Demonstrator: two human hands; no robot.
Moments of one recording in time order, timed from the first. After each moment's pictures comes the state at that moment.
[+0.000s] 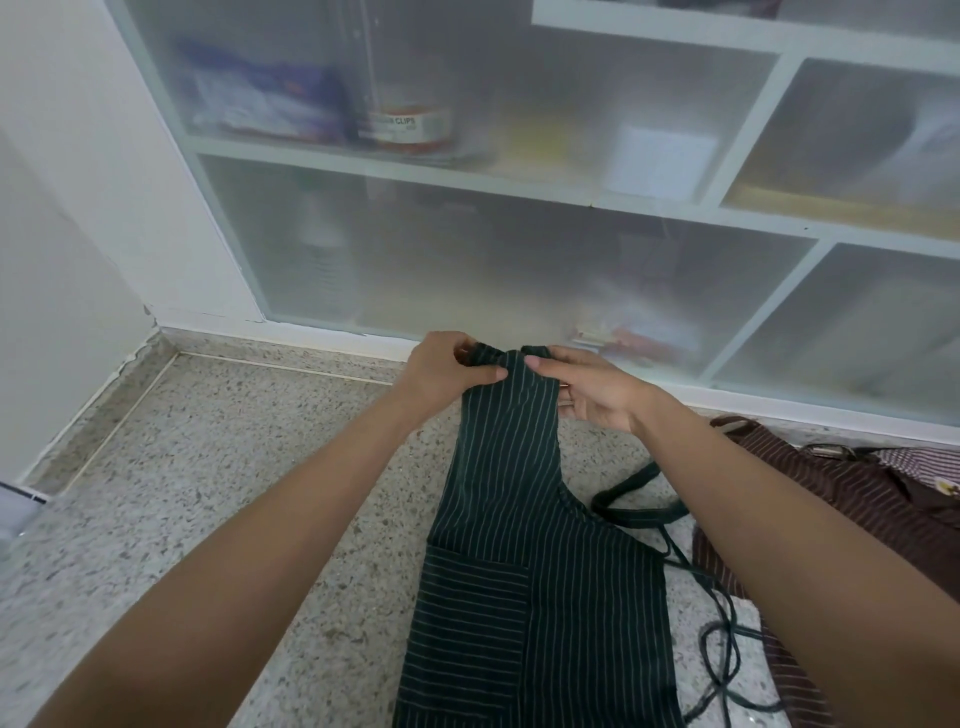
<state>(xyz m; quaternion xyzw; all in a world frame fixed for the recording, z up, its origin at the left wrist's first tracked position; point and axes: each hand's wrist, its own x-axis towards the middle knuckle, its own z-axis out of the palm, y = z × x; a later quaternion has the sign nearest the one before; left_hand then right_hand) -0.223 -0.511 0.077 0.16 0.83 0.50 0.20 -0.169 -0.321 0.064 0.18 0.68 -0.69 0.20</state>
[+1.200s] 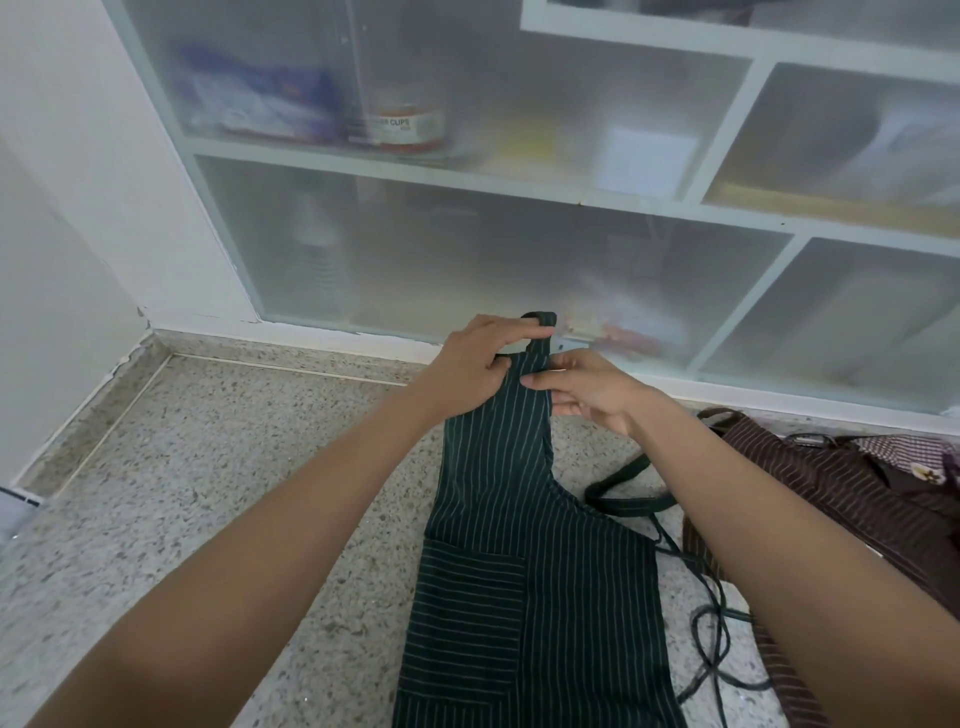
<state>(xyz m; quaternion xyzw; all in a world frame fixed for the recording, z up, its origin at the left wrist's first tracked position) -0.203 -0.500 0.092 0.40 0.83 0.37 0.10 -0.145 -0.338 0.085 0.20 0.74 -0.62 0.16</state>
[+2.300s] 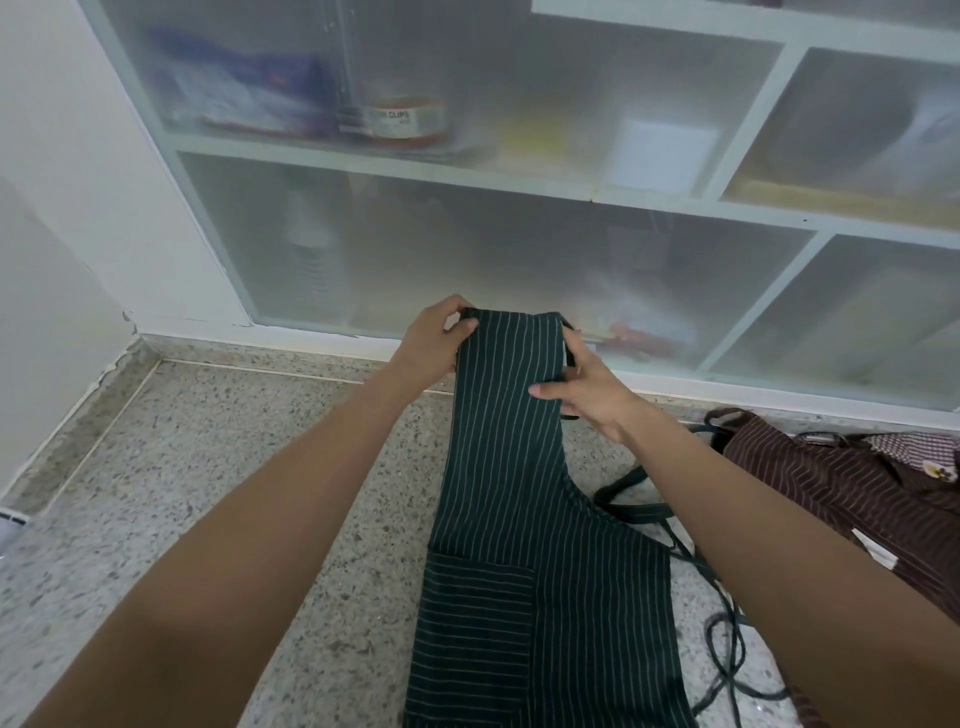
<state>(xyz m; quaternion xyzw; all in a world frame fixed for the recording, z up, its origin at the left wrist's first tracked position) -0.258 -0.507 0.074 0.17 0.78 0.57 0.19 -0.170 -0.328 0.045 0.21 0.74 -0.64 0.10</state>
